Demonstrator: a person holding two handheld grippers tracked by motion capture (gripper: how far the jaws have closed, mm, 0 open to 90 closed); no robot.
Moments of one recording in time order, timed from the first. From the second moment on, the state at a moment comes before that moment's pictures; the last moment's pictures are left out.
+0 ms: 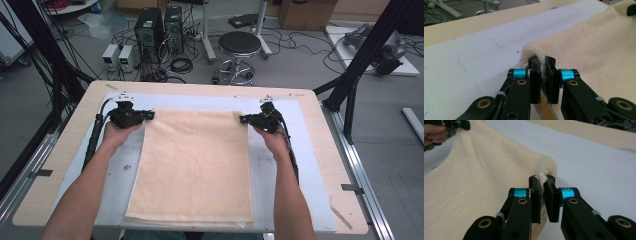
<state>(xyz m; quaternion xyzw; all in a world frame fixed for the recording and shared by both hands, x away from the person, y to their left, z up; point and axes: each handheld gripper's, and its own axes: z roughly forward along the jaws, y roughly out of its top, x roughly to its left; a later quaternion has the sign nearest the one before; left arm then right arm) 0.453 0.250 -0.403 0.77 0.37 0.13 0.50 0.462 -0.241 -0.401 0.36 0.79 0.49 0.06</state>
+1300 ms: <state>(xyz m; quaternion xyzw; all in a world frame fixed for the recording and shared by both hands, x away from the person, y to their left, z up) 0.330 0.268 -0.386 0.78 0.26 0.15 0.55 0.350 -0.244 -0.365 0.22 0.83 0.51 0.06</state>
